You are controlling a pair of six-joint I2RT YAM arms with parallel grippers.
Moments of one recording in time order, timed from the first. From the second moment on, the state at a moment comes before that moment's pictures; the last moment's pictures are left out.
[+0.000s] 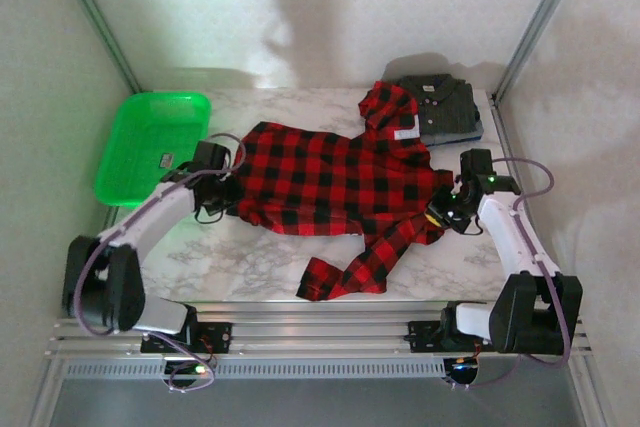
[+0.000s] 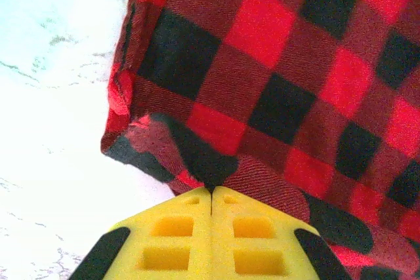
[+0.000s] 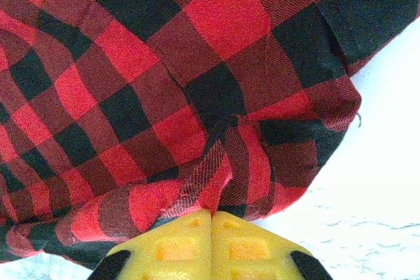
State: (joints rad) left arm -0.19 1.37 0.92 -0.61 0.08 -0.64; right arm -0.01 1.25 0.94 -0.95 -0.29 0.62
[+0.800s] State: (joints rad) left arm -0.33 0.89 0.53 -0.67 0.13 -1.01; right arm -0.01 0.96 0.88 -1.19 -0.20 0.63
